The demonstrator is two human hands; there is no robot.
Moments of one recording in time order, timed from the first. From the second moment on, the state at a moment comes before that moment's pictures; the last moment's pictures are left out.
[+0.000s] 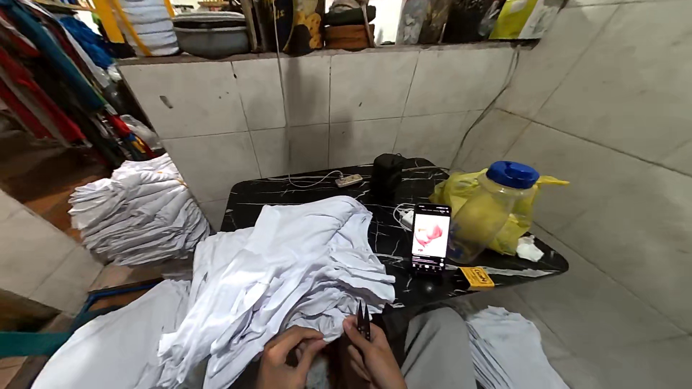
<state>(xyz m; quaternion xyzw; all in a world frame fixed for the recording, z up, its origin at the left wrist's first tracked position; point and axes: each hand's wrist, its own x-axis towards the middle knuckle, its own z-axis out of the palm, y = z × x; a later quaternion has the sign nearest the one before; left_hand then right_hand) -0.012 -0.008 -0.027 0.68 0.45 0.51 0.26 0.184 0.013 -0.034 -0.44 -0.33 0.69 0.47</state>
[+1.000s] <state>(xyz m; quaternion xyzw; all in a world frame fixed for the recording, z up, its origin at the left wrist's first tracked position) -0.016 -0.024 -0.042 0.62 0.72 0.30 -0.05 0.126 0.005 -0.006 -0.47 -0.80 0.28 0.23</state>
